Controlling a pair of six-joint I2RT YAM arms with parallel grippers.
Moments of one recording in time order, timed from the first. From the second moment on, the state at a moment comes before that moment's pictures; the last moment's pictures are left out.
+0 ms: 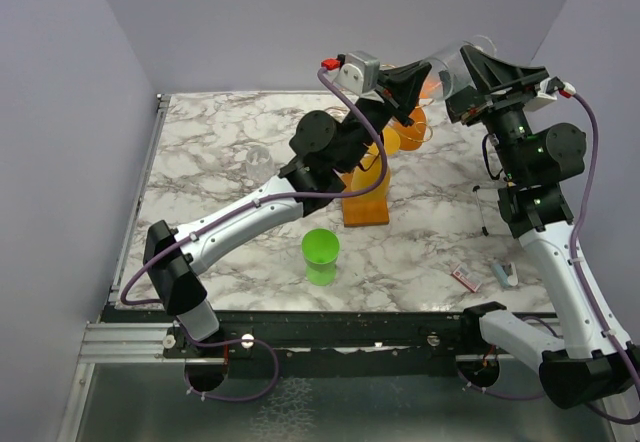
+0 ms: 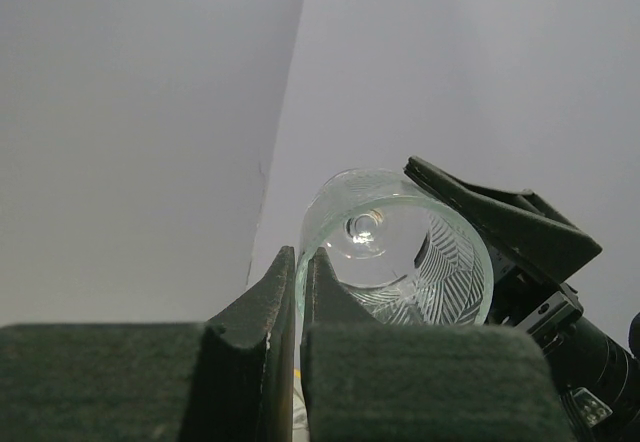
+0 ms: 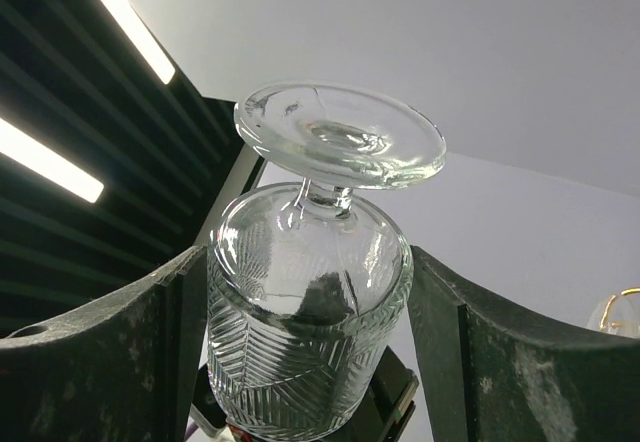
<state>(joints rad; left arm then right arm) -0.99 1.65 1.65 0.61 -0.19 -0.17 0.21 1.01 1.16 0.30 -0.15 1.60</state>
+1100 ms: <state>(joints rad) -1.02 1.67 1.58 0.70 -0.27 -0.03 0.21 1.05 1.22 0.21 -0.21 1.51</state>
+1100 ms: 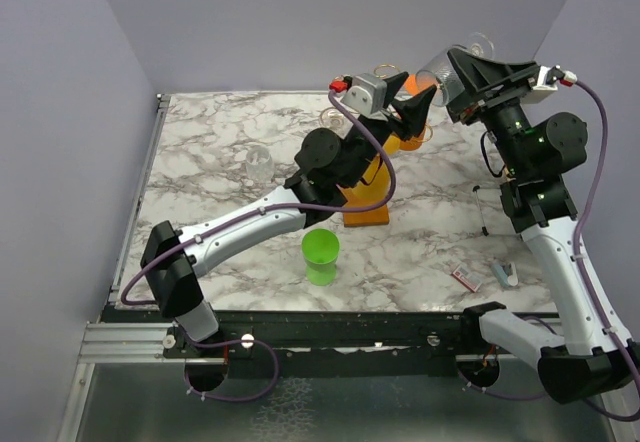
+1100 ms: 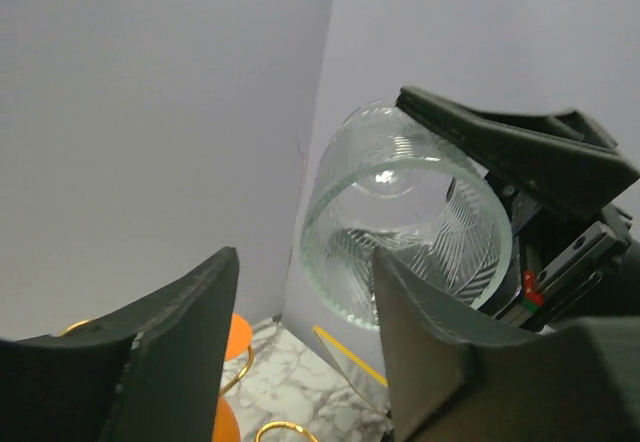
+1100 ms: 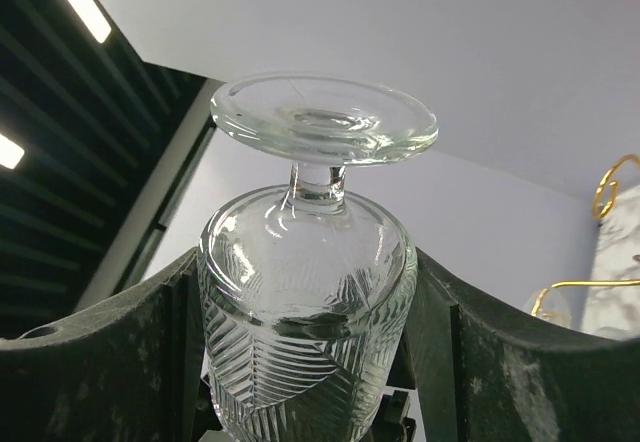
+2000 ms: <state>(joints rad) -0.86 1.47 1.80 0.10 0.32 -0.62 0.21 0.72 1.19 0.03 -0.41 0.06</state>
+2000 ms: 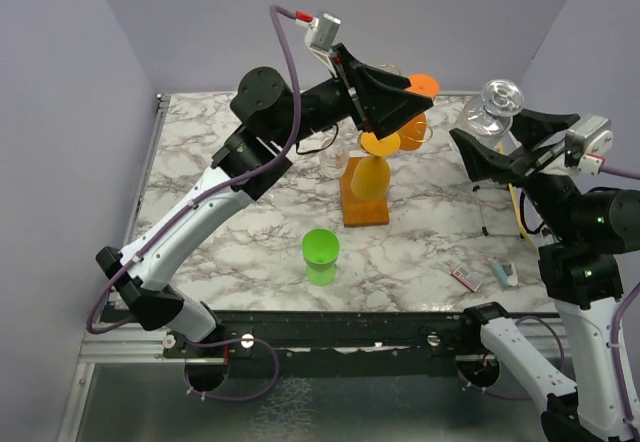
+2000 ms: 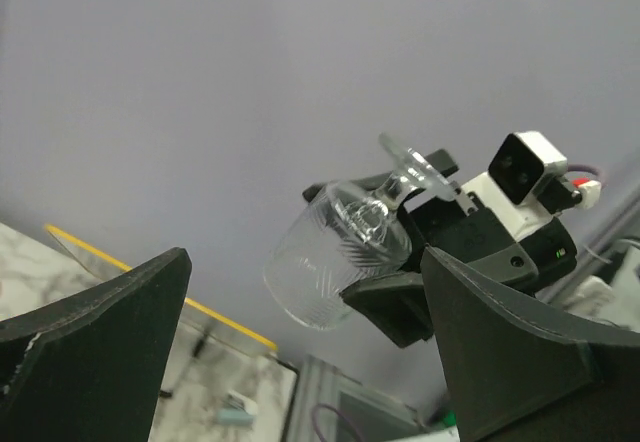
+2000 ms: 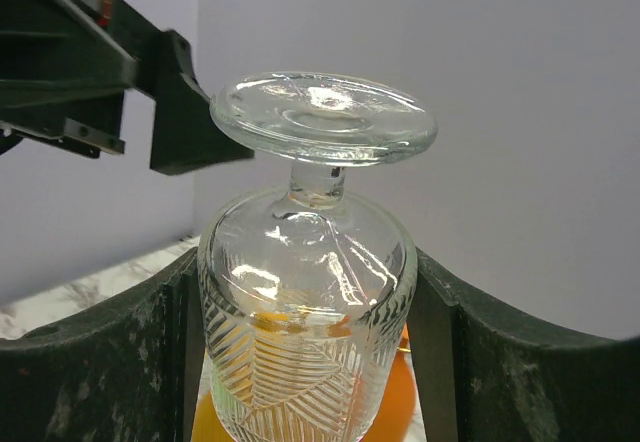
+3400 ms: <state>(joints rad) -0.69 1.48 1.70 0.02 0.43 -0.75 0.21 0.72 0.82 -0.10 -0.08 -0.19</state>
